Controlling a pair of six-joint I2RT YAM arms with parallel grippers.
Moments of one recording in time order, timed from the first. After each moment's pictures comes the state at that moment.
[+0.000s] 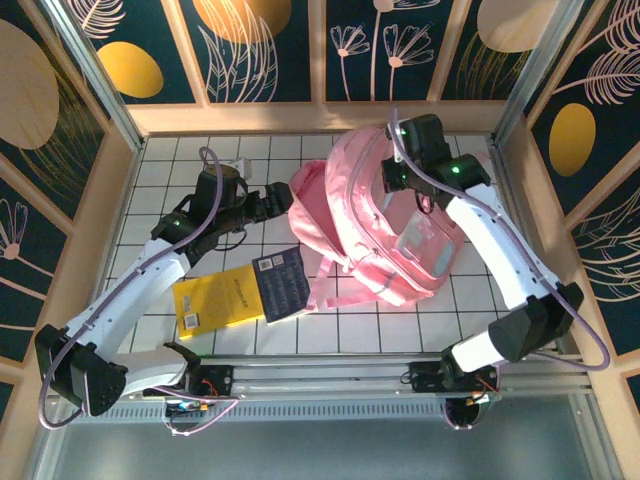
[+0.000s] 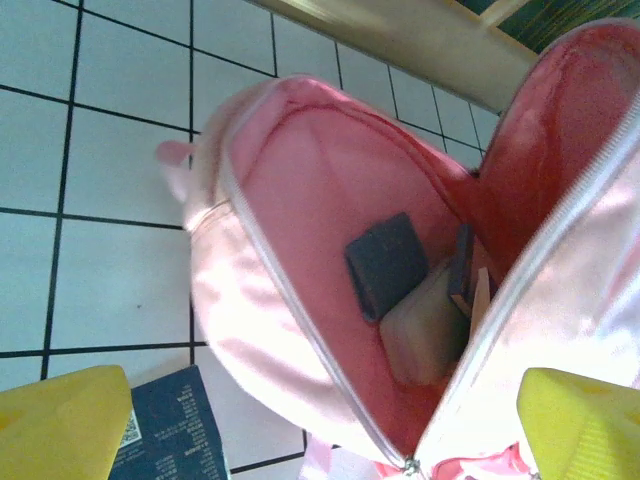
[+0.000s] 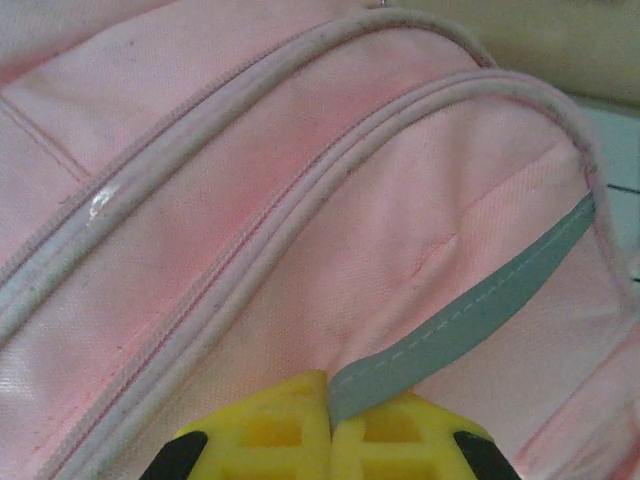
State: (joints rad) left arm -0.51 1.22 1.13 -0.49 0.09 -0.72; right arm 0.47 1.49 1.63 -0.91 0.18 0.07
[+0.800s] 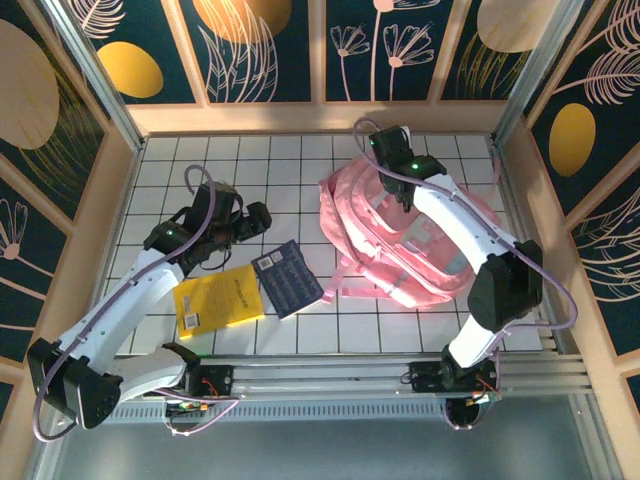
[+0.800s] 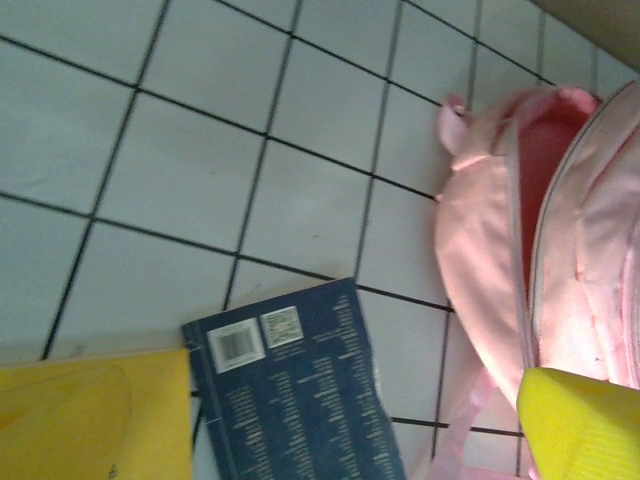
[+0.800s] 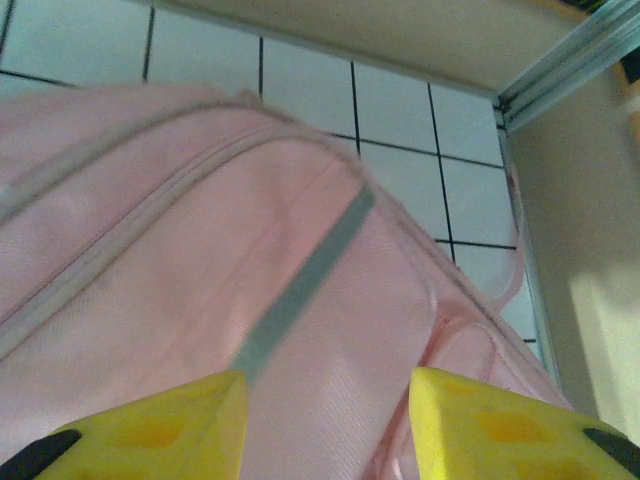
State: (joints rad) left arm -0.49 1.14 1.06 -0.74 -0.12 -0.82; right arm 0.50 1.66 1.54 -0.75 0.61 0.11
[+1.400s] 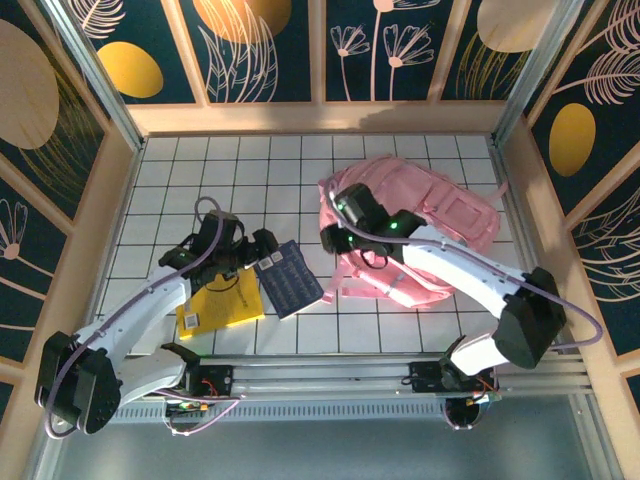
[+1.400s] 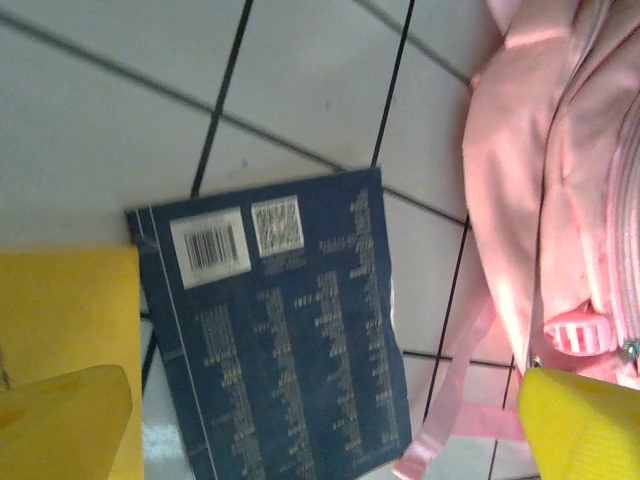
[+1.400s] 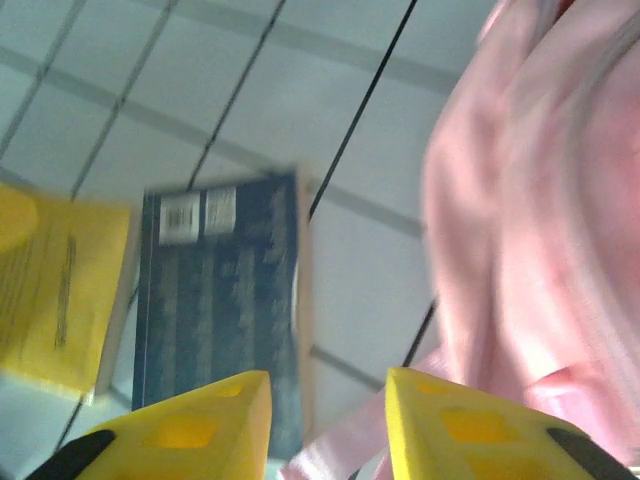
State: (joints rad) left arm -0.47 1.13 0.71 -0.46 0.15 -0.95; right arm 0.81 1.46 1.14 -0.58 -0.05 0.39
